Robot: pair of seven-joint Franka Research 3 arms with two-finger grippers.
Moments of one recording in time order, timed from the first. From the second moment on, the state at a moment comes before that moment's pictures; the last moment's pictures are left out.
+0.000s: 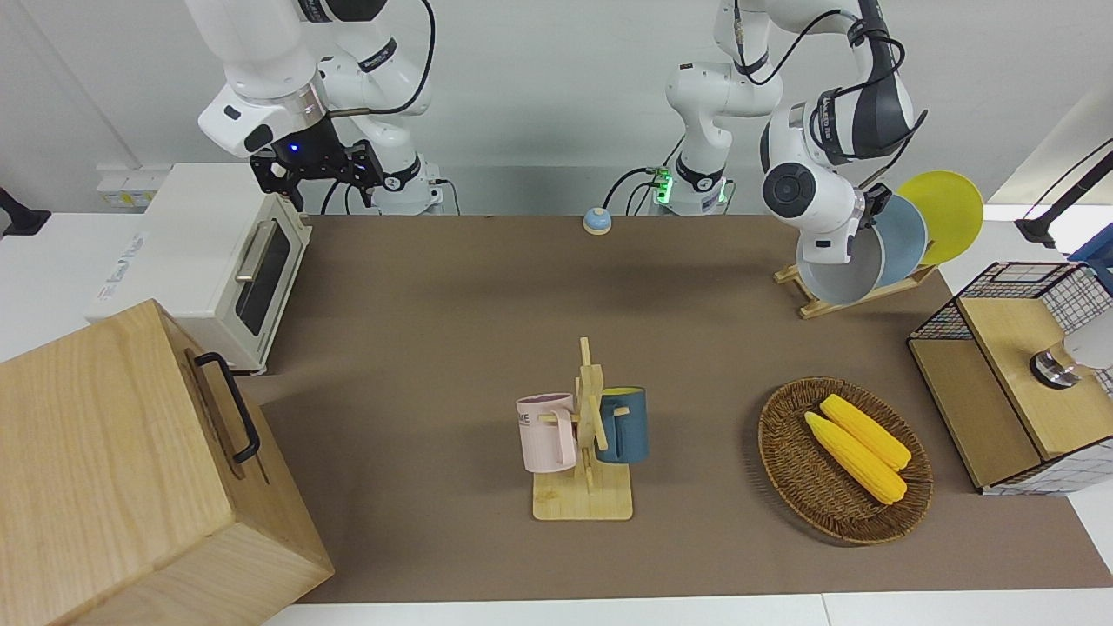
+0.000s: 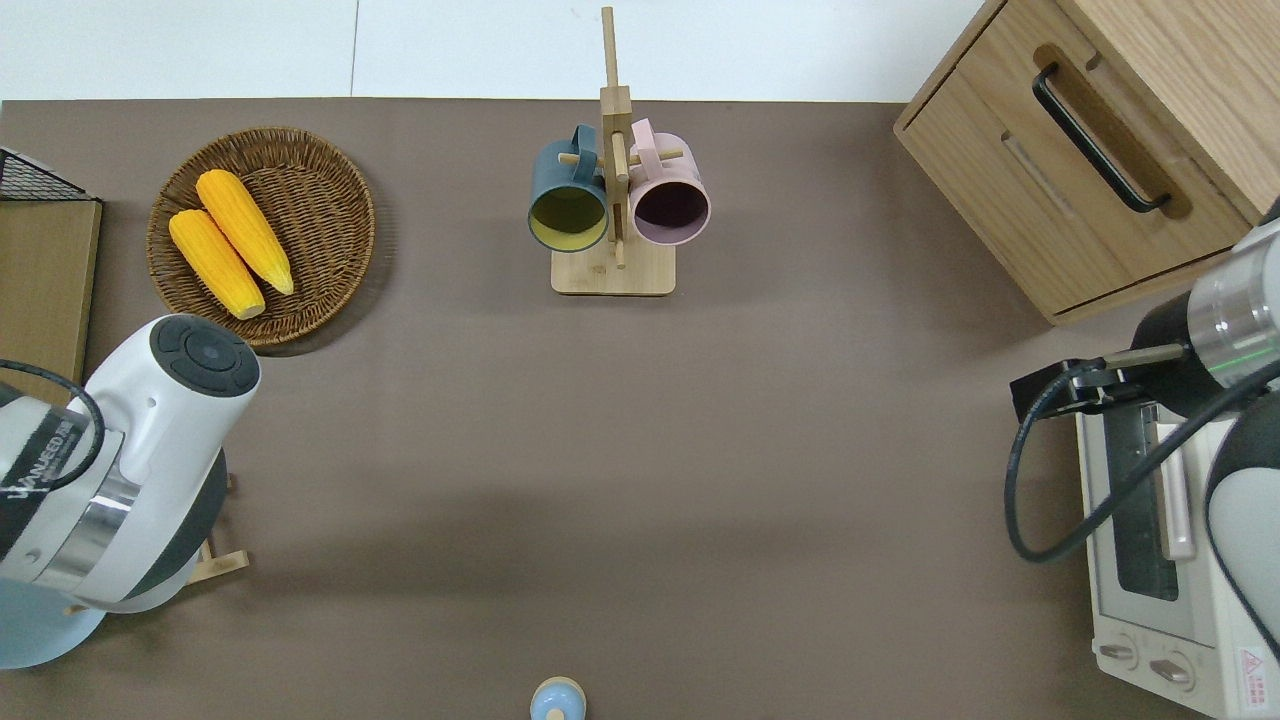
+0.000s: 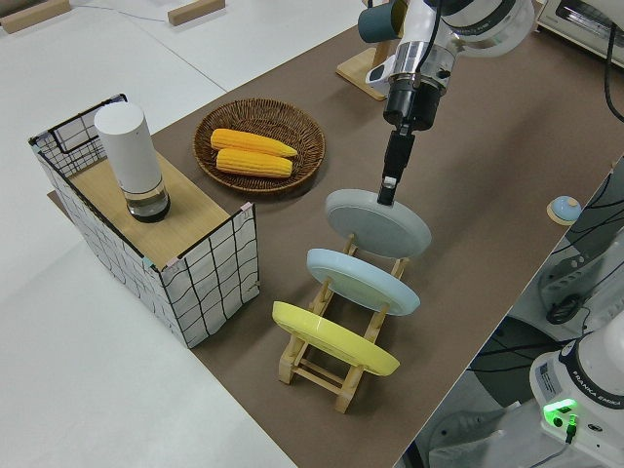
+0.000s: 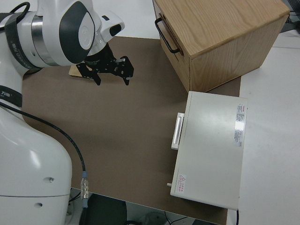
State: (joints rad) left arm -0.15 -0.02 0.03 -2.08 0.80 1.44 -0.65; right arm -0.26 0.02 0.38 -1.48 -0.03 1.38 0.04
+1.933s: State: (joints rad) left arm -0.15 -0.04 0.04 -1.91 0.52 1.50 -0.42; right arm -0.26 0.02 0.38 -1.48 -0.03 1.38 0.04
